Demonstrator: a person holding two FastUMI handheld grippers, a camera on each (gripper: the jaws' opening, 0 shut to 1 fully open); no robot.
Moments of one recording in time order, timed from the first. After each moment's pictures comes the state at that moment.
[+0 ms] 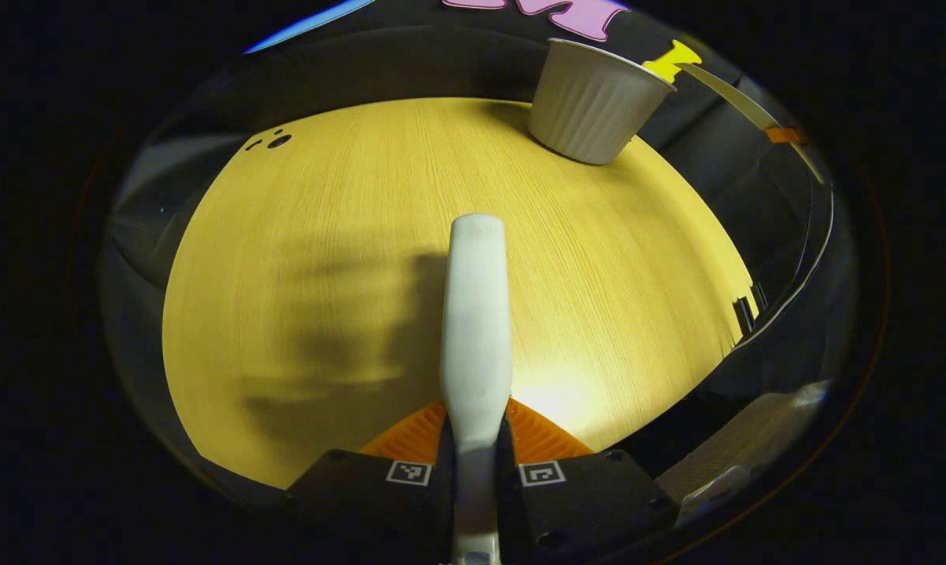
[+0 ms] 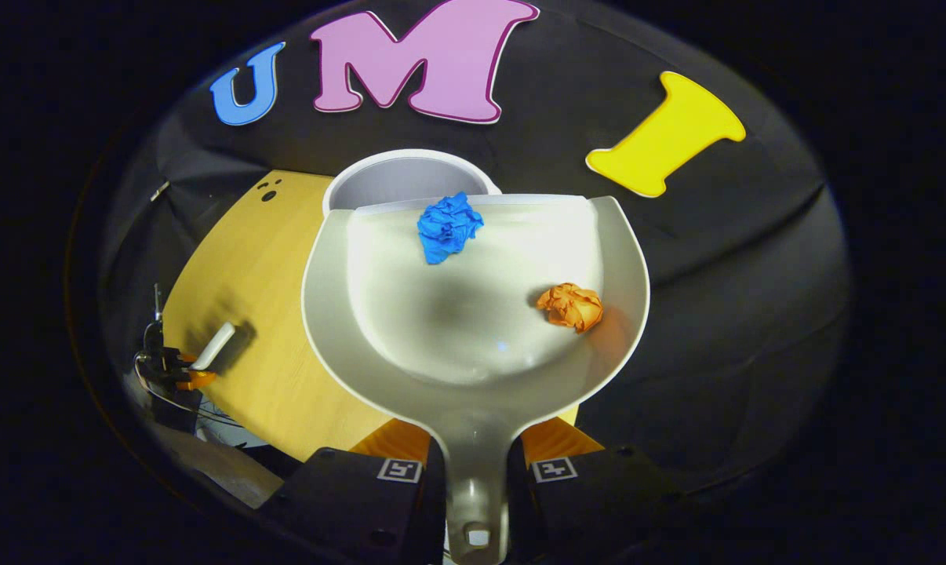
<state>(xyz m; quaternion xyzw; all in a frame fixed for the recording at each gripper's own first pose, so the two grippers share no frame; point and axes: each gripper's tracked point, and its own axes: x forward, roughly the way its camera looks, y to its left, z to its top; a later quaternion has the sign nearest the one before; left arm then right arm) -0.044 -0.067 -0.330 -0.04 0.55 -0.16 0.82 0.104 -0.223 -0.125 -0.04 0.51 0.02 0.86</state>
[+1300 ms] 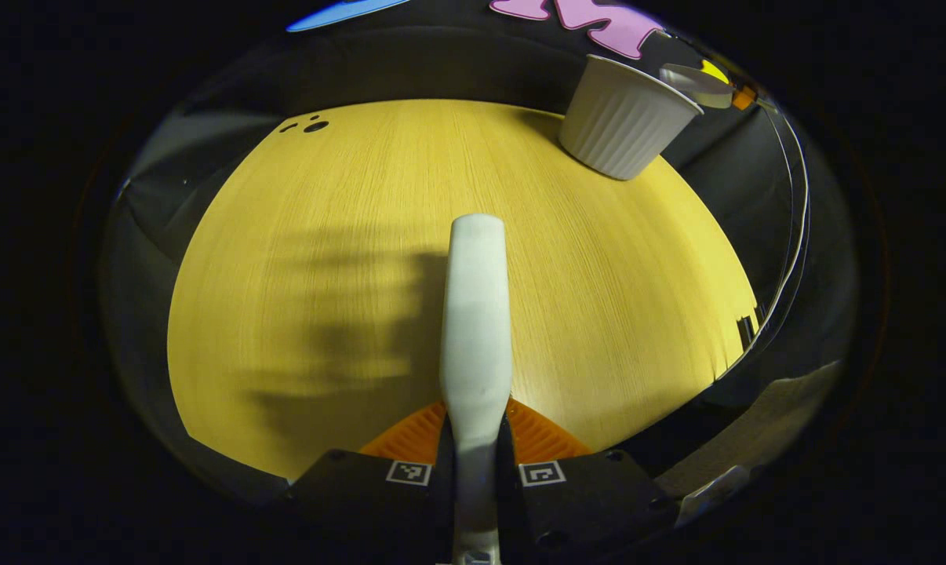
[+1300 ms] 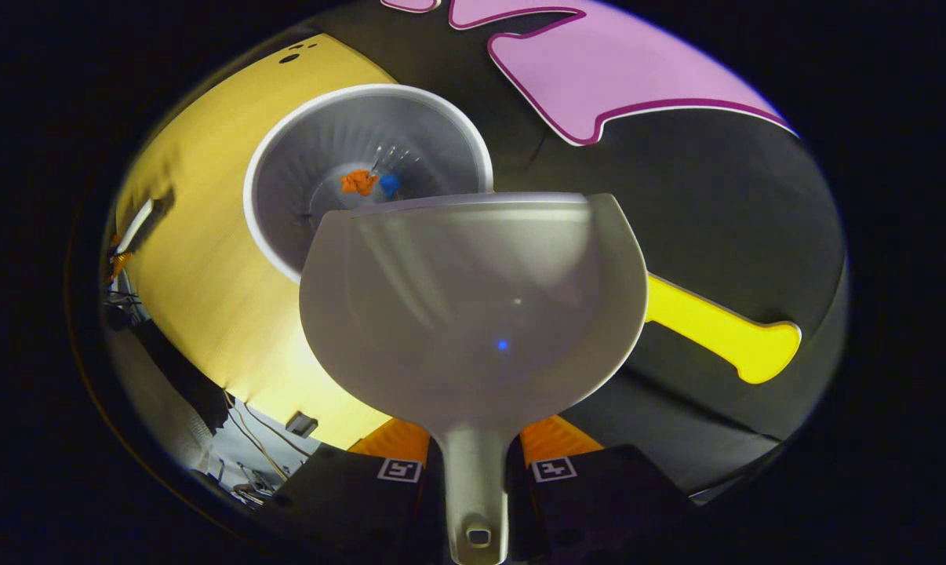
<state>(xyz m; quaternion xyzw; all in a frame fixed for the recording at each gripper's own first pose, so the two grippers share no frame) -0.050 -0.045 -0.330 -0.07 0.54 -0.13 0.83 0.235 -0.250 -0.095 -0.35 0.64 0.07 0.68</state>
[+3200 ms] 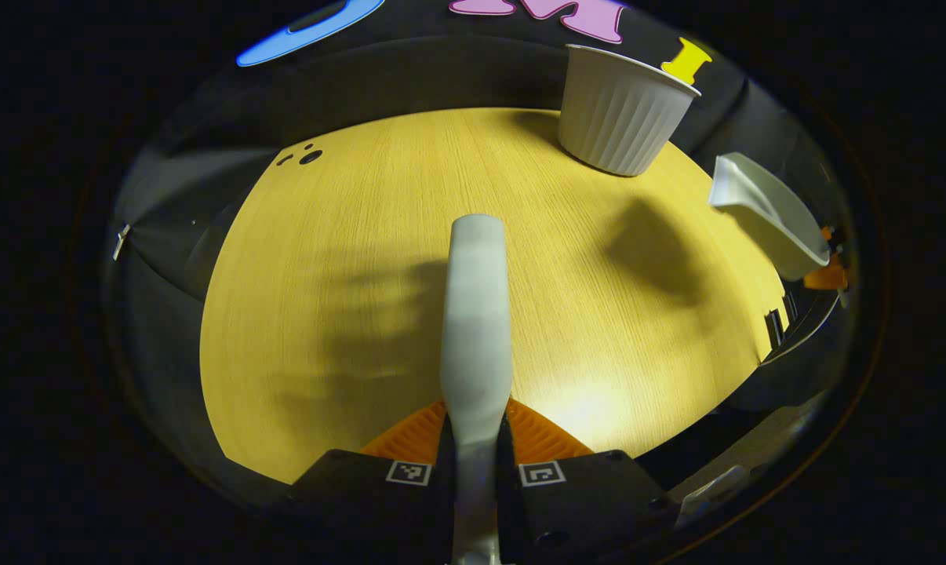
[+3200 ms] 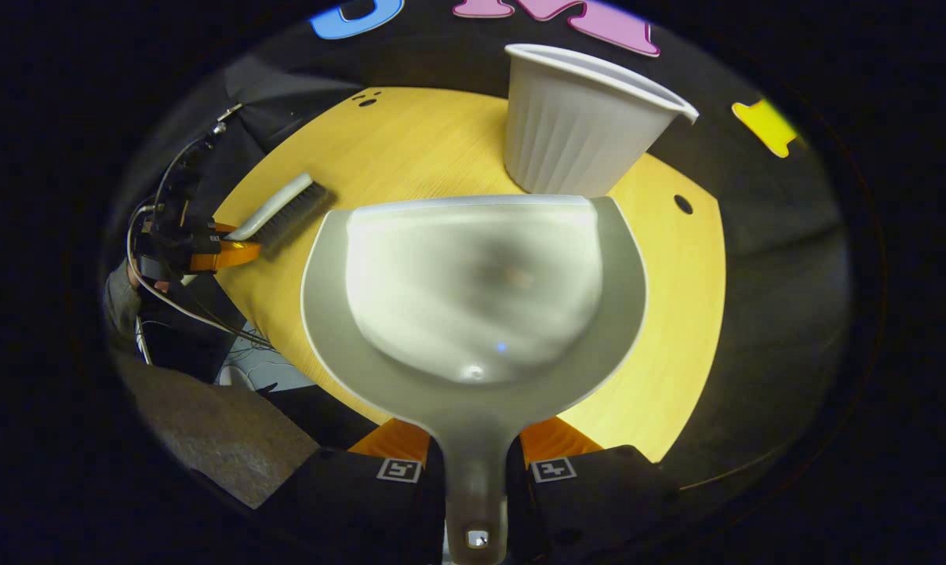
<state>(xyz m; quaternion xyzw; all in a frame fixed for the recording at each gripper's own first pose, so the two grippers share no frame) -0.020 -0.055 -0.321 0.01 0.54 -0.10 0.83 -0.048 -0.028 -0.287 -0.01 0.59 0.15 0.80</state>
